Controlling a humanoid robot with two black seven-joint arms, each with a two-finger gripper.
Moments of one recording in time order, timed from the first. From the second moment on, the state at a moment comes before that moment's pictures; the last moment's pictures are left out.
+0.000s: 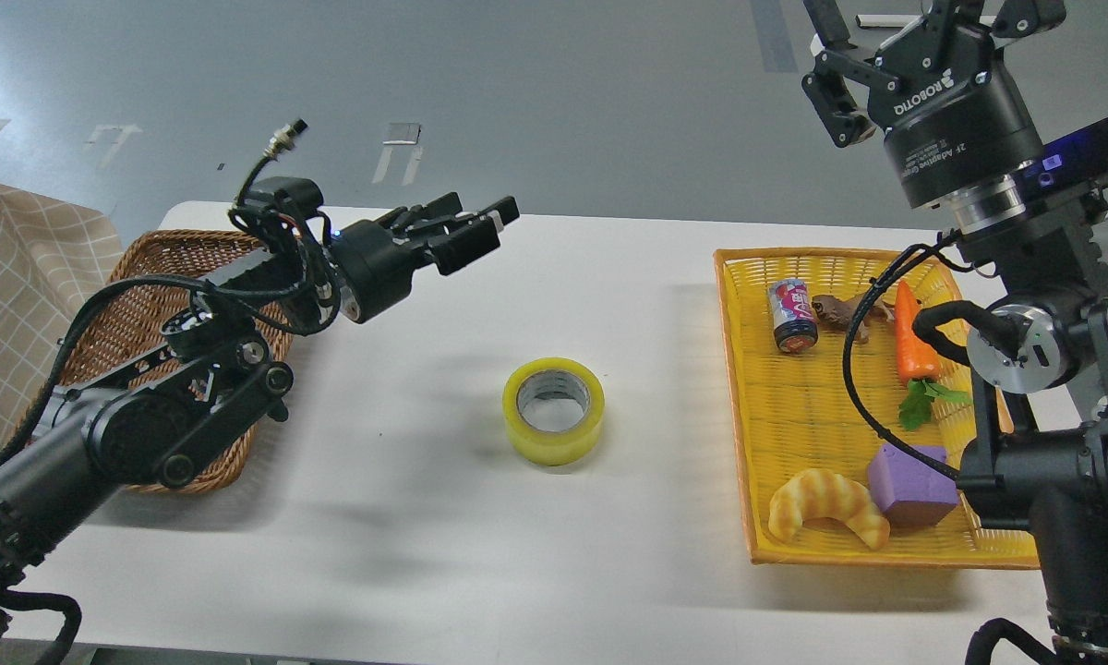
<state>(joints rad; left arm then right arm) -0.60 0.41 -0.80 -1.19 1.91 -0.04 -0.29 0.49 0.00 1.52 1.49 -0.93 0.34 0.05</state>
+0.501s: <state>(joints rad) -0.61 0.39 -0.45 -1.09 2.11 0.17 -0.29 0.50 0.00 1.52 1.50 -0.93 0.34 0.05</state>
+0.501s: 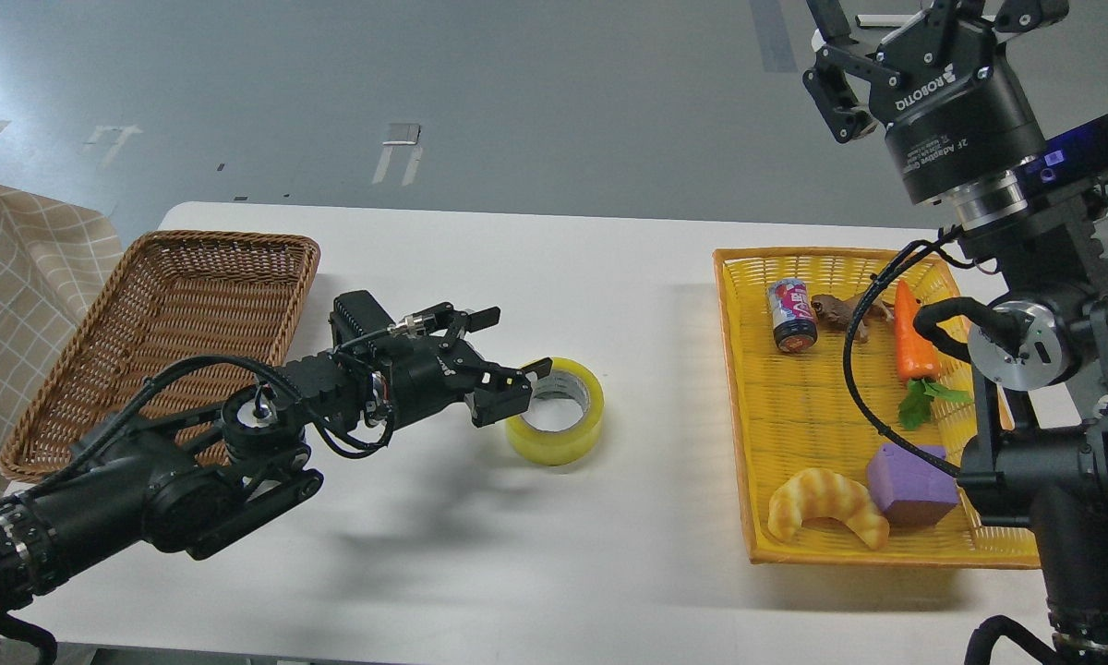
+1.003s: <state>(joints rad) -0.62 0.27 -0.45 -0.90 2.07 0.17 -0.34 0.49 0.00 1.52 1.49 -0.93 0.34 0.05</state>
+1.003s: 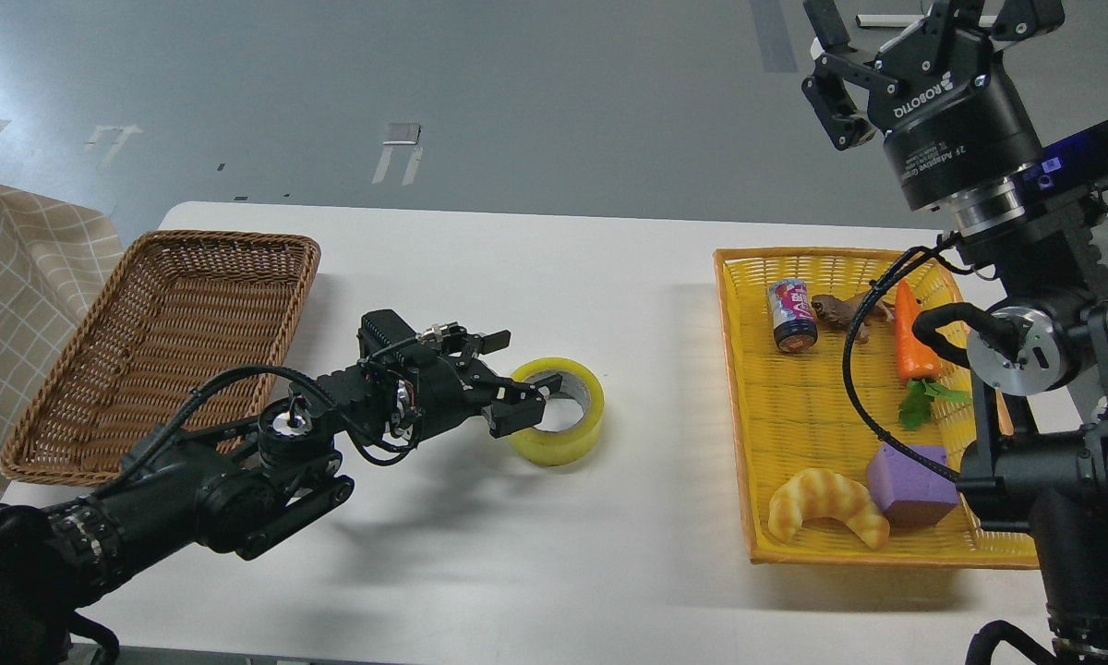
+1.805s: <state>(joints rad) -0.66 0.27 -0.35 -0.85 2.06 0.16 -0.43 0.47 0.00 1.52 1.50 -0.93 0.34 0.05</state>
